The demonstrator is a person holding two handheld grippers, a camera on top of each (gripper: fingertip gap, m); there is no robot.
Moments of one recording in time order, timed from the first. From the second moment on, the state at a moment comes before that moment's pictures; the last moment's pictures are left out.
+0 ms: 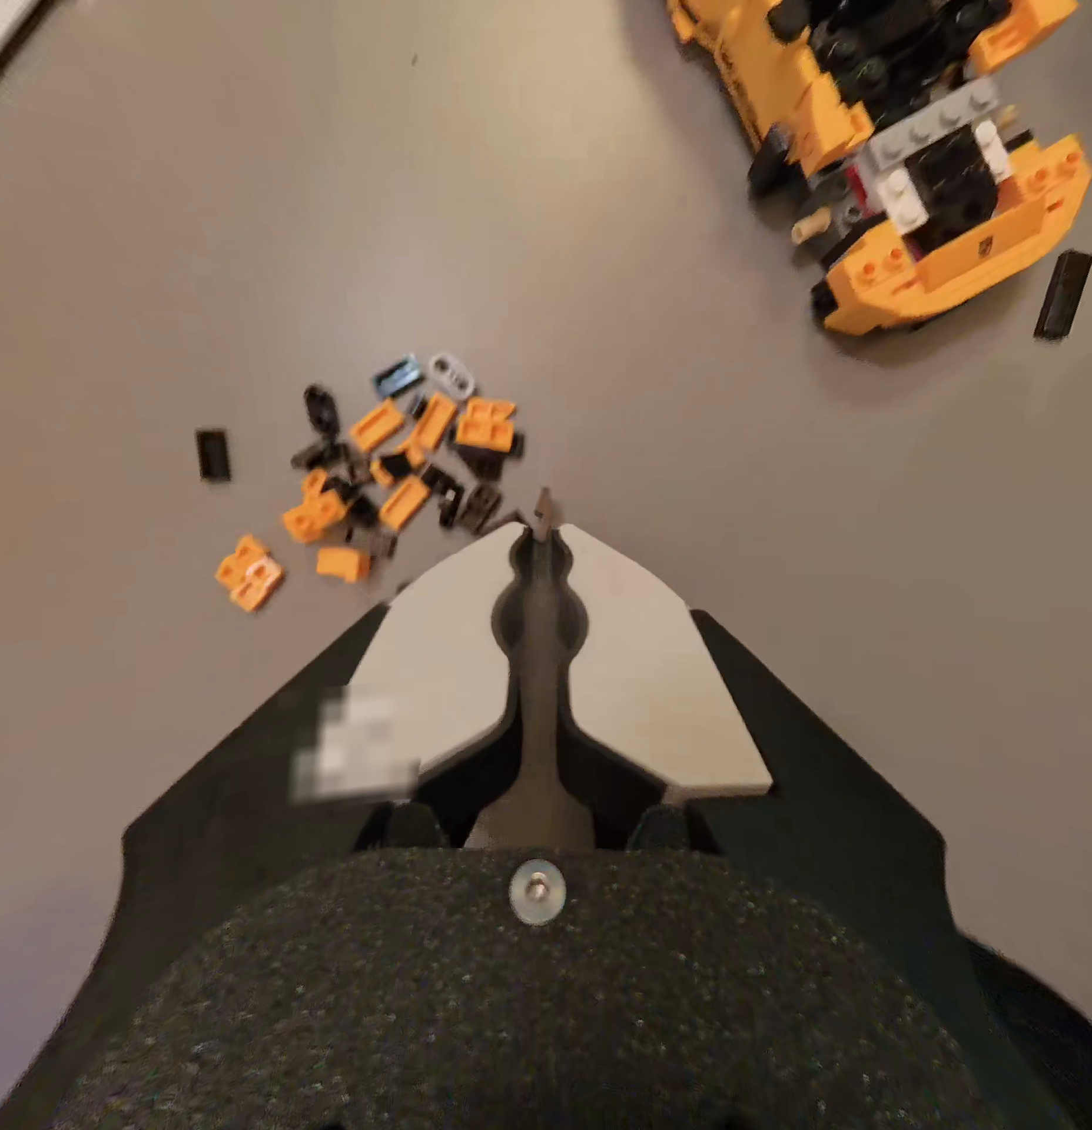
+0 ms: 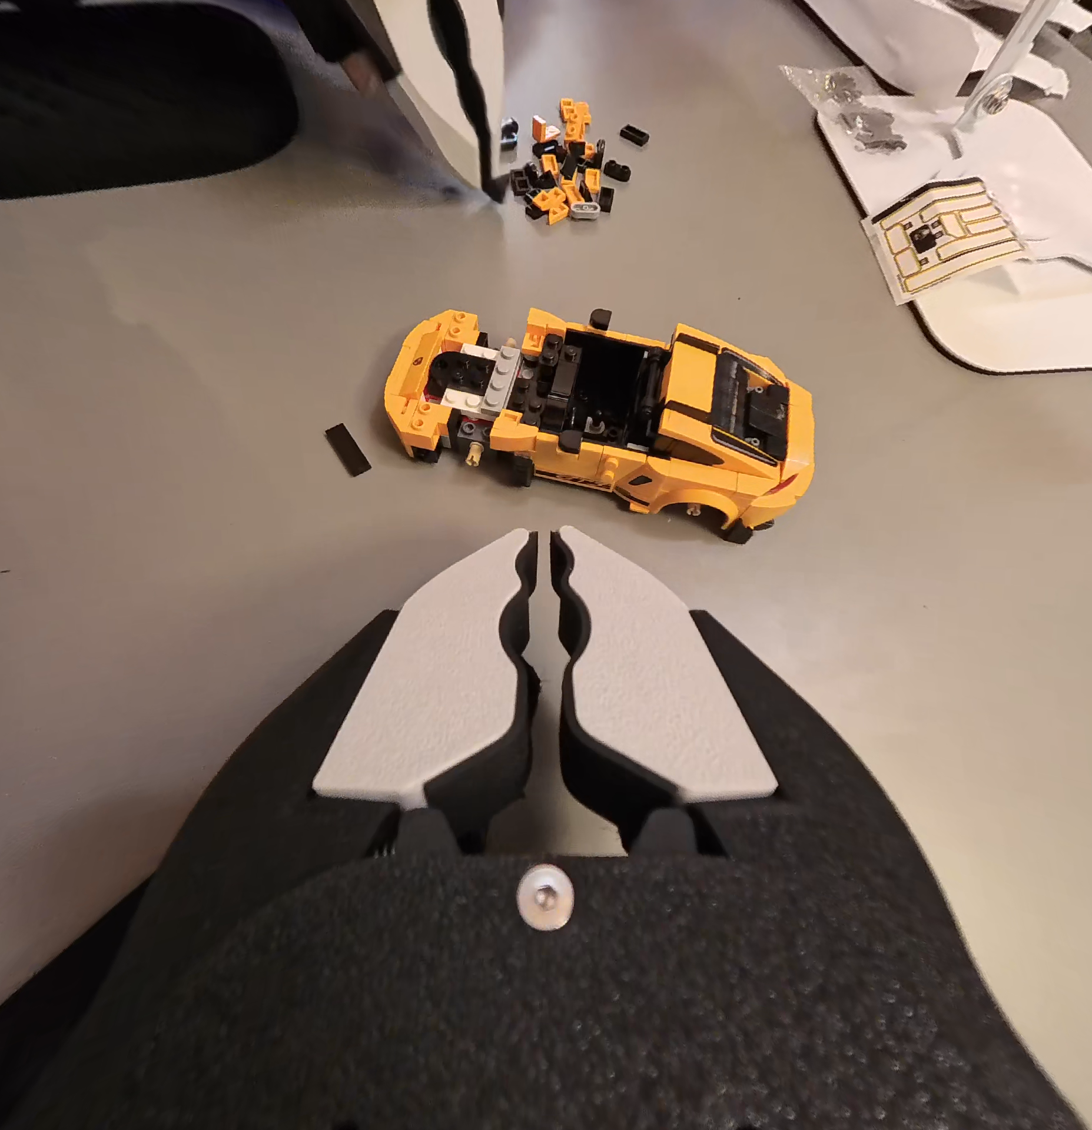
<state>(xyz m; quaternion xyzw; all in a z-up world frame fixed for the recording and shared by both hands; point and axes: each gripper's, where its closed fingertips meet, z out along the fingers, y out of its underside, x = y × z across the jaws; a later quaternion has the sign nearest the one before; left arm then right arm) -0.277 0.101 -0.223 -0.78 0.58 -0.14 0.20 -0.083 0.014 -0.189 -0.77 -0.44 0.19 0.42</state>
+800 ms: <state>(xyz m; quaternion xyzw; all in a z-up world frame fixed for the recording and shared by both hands) -0.262 0.121 -0.209 -0.73 0.64 -0.17 0.16 -0.085 0.014 -0.190 -0.77 -0.44 0.21 0.41</state>
